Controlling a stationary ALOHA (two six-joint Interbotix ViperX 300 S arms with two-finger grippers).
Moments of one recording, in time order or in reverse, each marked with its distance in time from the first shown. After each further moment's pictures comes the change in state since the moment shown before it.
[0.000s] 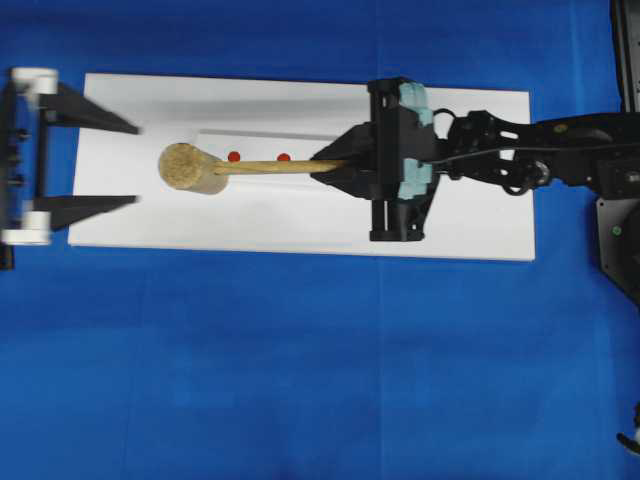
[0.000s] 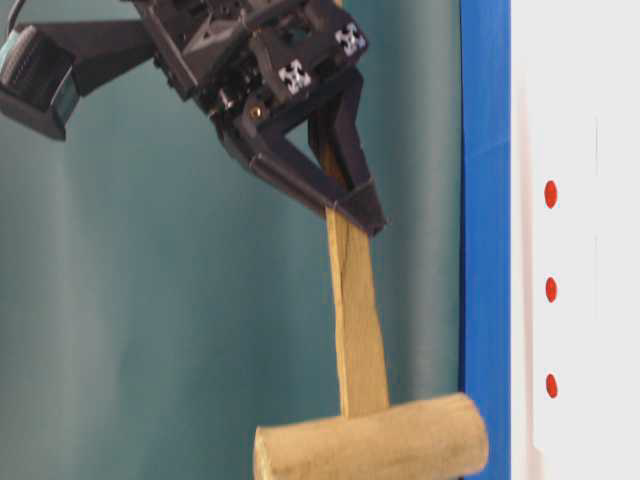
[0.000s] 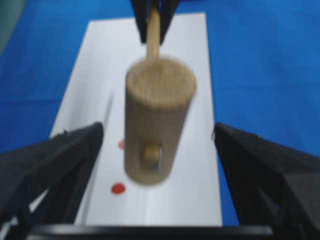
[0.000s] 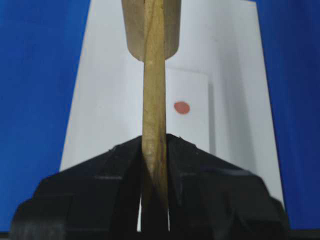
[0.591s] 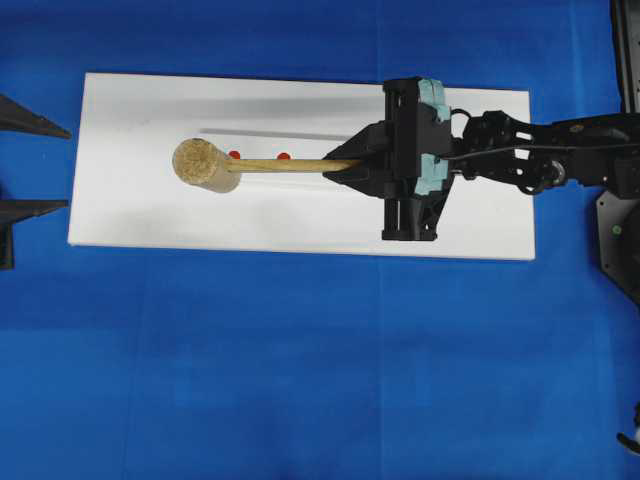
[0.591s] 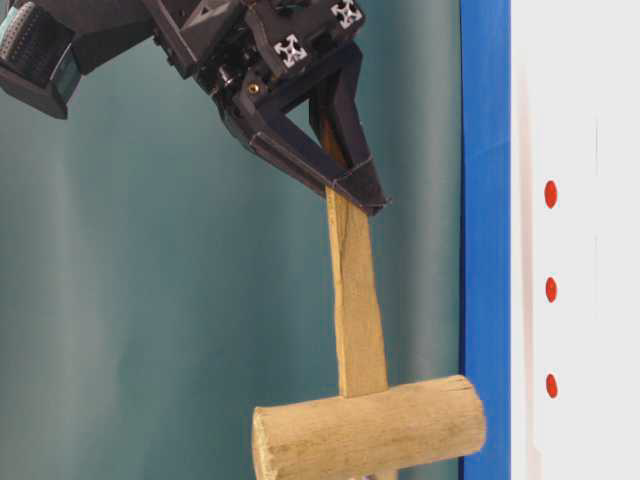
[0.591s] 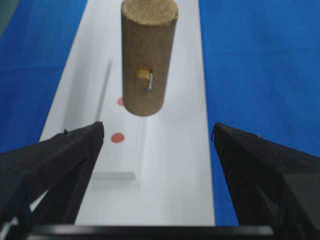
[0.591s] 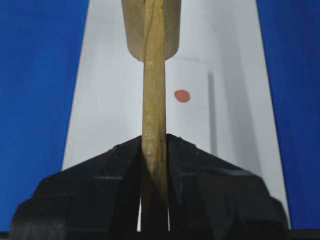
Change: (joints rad) left arm -0.002 -0.310 0.058 0.000 0.284 -0.003; right arm -0.003 -0.025 0.029 0.023 -0.018 -0.002
